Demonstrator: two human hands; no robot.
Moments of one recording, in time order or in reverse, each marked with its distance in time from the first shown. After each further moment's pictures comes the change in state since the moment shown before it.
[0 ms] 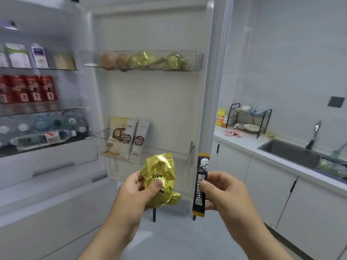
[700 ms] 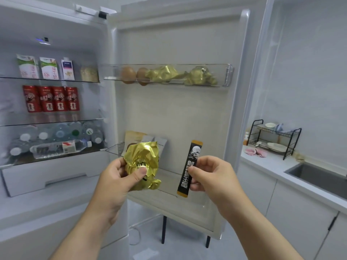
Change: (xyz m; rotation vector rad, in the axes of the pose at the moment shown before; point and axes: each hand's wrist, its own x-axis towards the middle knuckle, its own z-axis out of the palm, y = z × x) left_hand 0.086 0.040 -0.052 0.069 0.207 0.251; right_hand 0.110 -0.033 0.063 -0.088 -0.151 -0.100
